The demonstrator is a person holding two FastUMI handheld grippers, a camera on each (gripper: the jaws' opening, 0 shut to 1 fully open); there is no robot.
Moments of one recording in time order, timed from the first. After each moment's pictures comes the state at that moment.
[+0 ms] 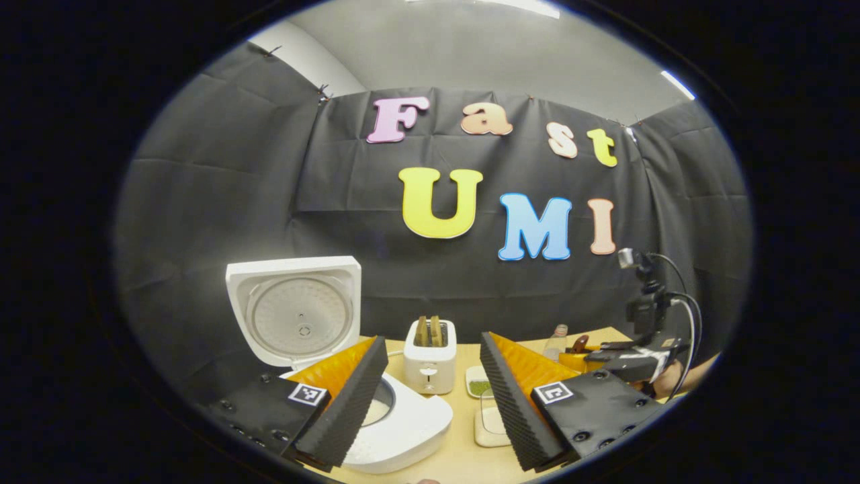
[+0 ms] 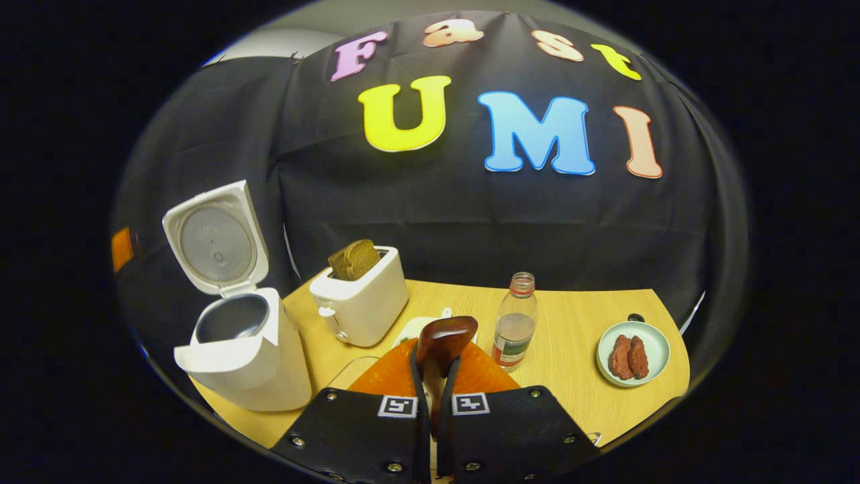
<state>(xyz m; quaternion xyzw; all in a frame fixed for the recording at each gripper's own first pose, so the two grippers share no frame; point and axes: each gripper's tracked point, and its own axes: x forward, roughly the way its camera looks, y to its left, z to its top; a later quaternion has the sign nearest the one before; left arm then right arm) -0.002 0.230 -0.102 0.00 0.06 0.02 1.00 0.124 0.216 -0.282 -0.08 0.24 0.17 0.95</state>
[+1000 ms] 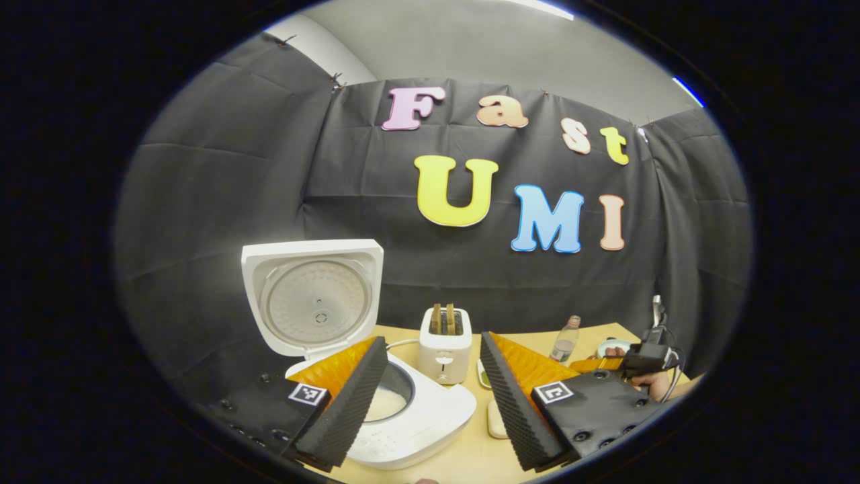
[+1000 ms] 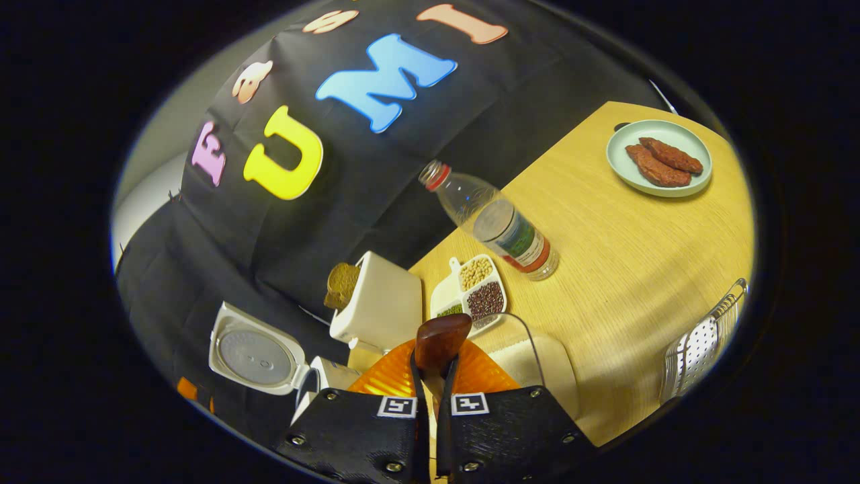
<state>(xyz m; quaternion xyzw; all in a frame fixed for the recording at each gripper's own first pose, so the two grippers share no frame) -0.004 0.265 -0.120 -0.02 0.08 0.03 1.00 0.122 0.194 -0.319 0.39 0.30 0.10 0.87</state>
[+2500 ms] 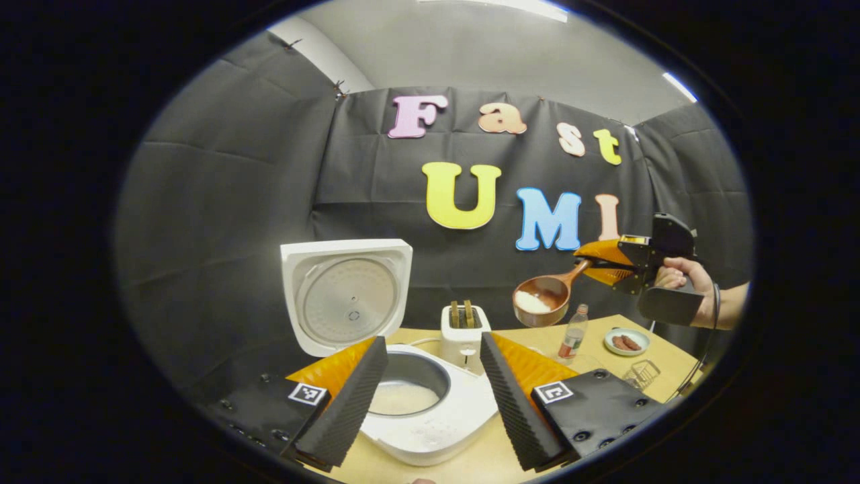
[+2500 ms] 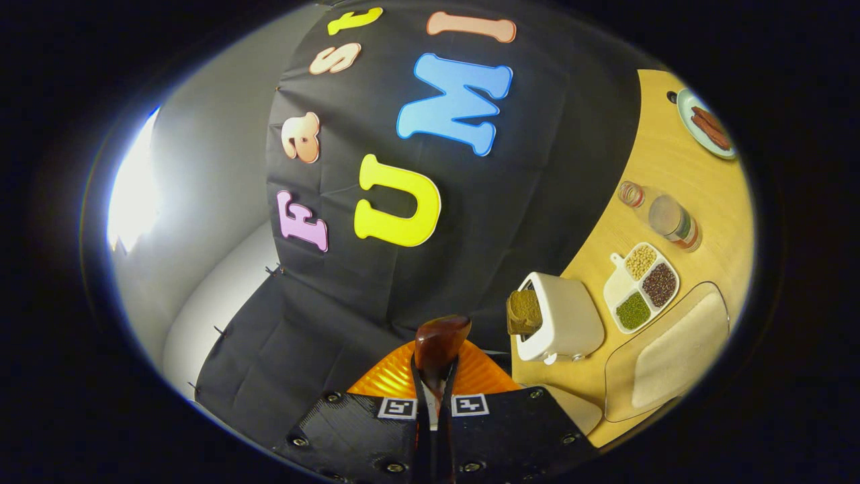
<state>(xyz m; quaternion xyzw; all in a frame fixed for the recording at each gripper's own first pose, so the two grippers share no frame) -0.050 0.333 -0.136 -0.01 0.06 0.02 1.00 0.132 0.315 -0.113 0.53 0.23 0.26 0.77</state>
